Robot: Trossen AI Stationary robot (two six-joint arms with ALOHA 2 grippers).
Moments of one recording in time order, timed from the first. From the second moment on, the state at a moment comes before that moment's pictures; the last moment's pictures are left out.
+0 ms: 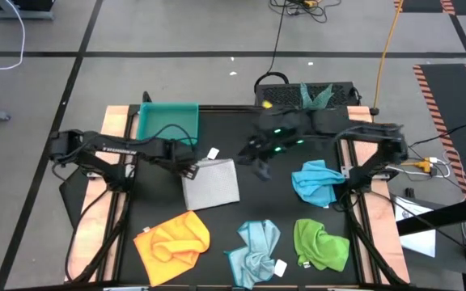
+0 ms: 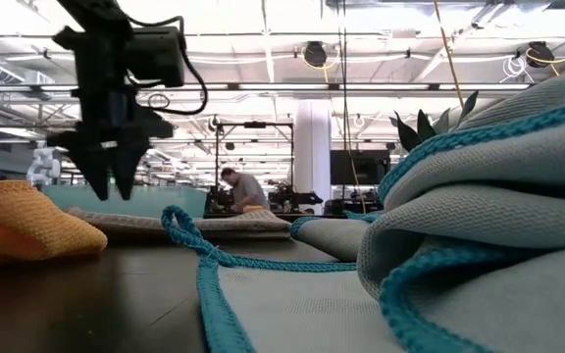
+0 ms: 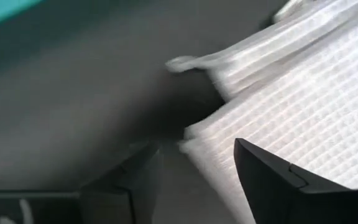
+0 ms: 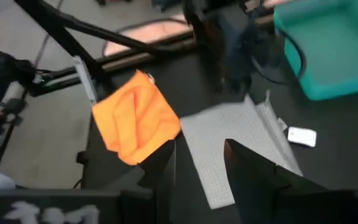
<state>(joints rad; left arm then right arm) 0.16 1.40 0.79 -0.79 -0.12 -1.00 -0.03 1.61 1.84 -0.88 -0.15 0.26</state>
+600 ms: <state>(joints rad) 0.18 1.54 0.79 -0.73 -0.03 -1.05 -0.03 1.47 1.82 -1.02 -0.10 0.20</state>
